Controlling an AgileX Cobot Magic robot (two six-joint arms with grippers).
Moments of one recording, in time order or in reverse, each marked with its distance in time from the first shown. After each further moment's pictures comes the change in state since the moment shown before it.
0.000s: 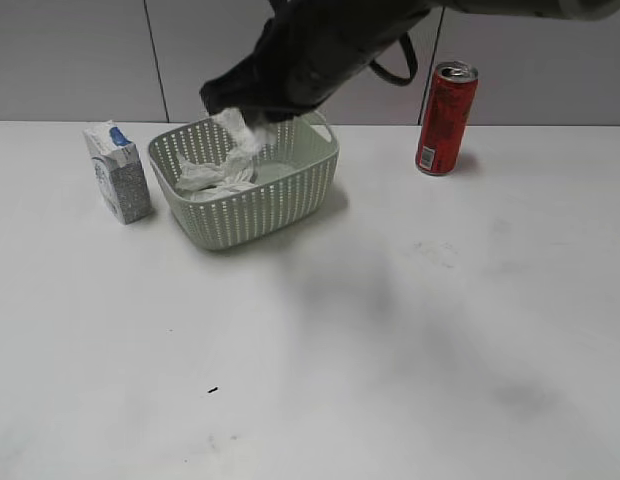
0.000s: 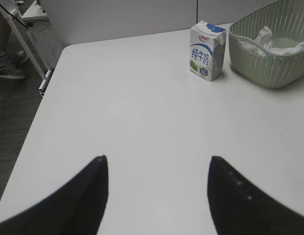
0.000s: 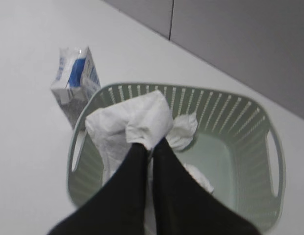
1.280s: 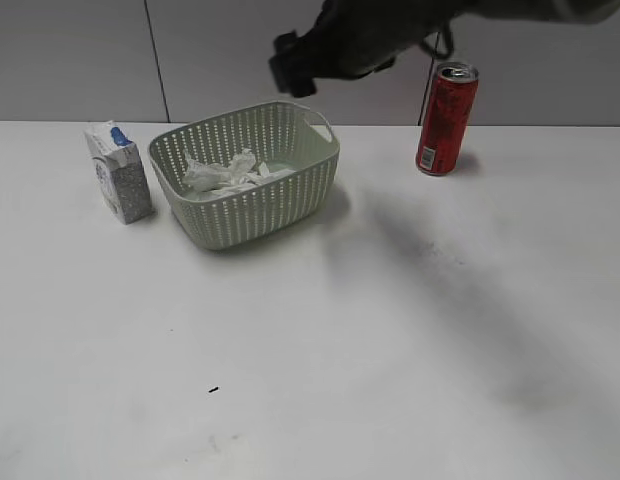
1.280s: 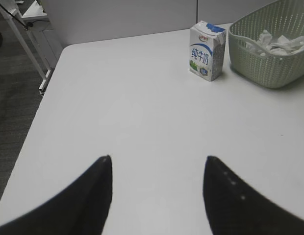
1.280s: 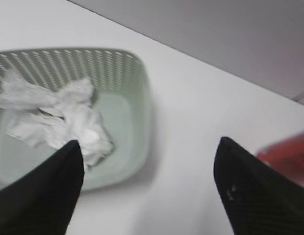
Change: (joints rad) left arm 0.000 0.000 0.000 0.000 0.000 0.000; right arm -0.186 0.067 -0.078 -0.070 0.042 0.004
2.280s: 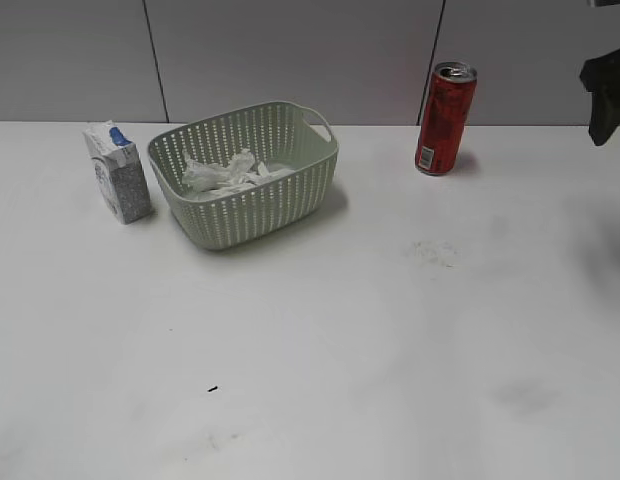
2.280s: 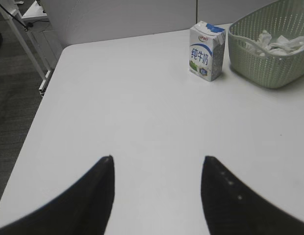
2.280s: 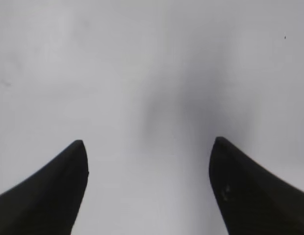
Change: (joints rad) left arm 0.000 0.000 0.000 0.000 0.000 0.000; right arm -0.465 -0.167 0.053 -0.075 0.728 -0.052
